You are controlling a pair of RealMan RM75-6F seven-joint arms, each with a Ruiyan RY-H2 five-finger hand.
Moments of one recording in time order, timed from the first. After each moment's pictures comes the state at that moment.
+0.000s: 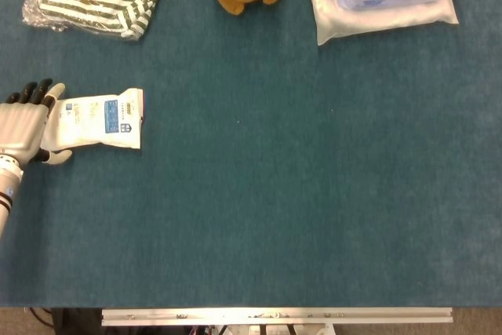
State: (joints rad) left arm -0.45 -1.36 -0.04 -1.29 1.13 0.88 0.23; right arm 0.09 -1.15 0.06 -1.53 -1.45 1.43 -0.05
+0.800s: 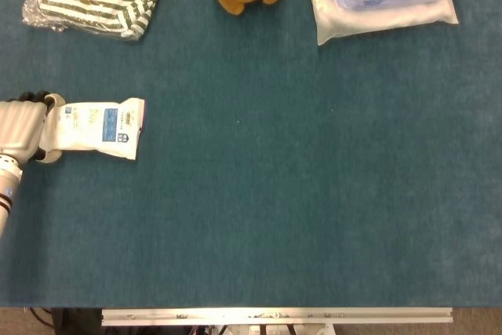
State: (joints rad) left arm -0.43 -1.37 -0.04 -1.26 1.17 0.93 0.18; right arm 0.09 -1.15 0.06 -1.52 -1.45 1.43 -0.05
